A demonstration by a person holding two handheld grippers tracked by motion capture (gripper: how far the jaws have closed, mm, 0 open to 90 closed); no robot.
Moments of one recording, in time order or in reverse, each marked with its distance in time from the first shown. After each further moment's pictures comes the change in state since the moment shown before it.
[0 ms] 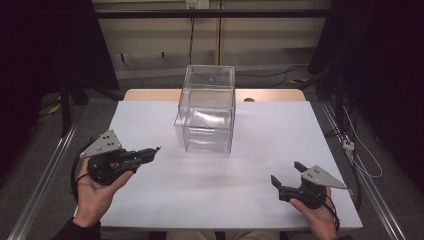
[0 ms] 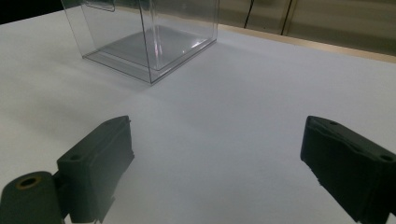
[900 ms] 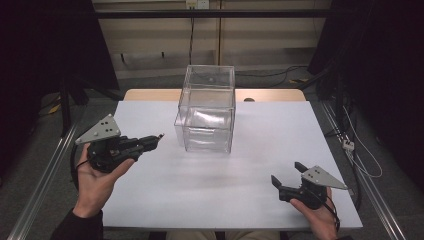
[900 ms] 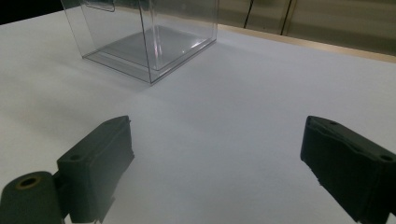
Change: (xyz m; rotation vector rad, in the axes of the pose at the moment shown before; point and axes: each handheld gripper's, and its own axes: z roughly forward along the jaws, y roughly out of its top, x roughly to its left) left arm 0.004 0.031 -0.002 -0.064 -0.060 -0.004; right arm 0.000 0.000 -0.001 0.000 -0.001 0.002
